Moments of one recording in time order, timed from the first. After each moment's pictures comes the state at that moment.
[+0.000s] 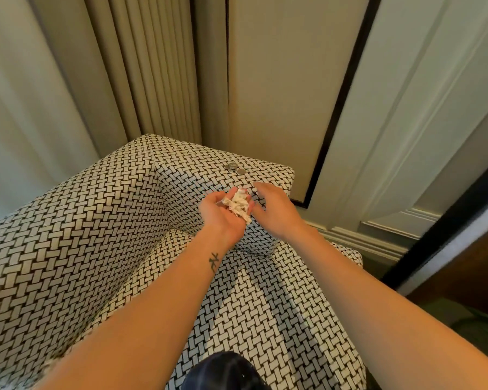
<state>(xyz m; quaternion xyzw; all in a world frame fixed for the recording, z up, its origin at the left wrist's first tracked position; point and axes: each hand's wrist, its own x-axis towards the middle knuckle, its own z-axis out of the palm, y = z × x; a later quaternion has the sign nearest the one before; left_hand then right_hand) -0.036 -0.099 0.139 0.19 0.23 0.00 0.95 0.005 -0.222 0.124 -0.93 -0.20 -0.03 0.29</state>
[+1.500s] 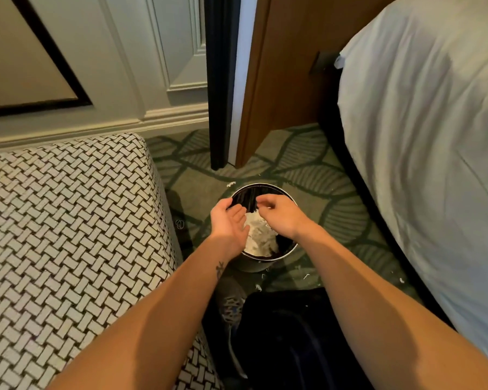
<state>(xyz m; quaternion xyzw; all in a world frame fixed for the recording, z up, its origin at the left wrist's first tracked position) -0.130 -0.534 -0.136 0.40 0.28 -0.45 0.75 -0.184 -0.653 -0.121 -0.83 0.32 0.12 0.44</state>
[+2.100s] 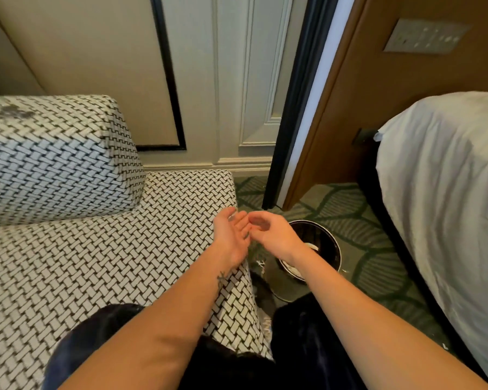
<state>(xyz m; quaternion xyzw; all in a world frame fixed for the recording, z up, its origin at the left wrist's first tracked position) -0.136 -0.380 -0.023 0.38 0.19 -0.35 0.84 -0.190 -0.491 -0.006 -0.85 0.15 0.06 0.50</state>
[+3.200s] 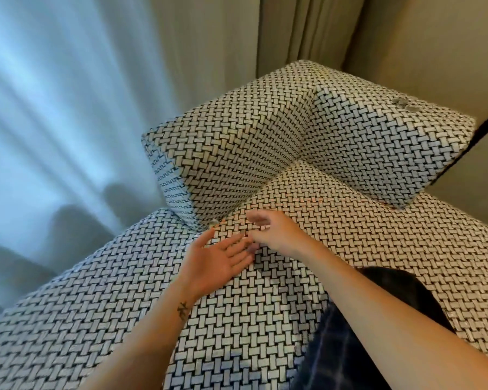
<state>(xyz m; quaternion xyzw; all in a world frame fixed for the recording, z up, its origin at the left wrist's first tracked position) -0.367 0.130 -0.041 0.21 0.29 -0.06 0.93 -0.238 -0.010 0.024 -0.83 -0.30 0.31 0.36</state>
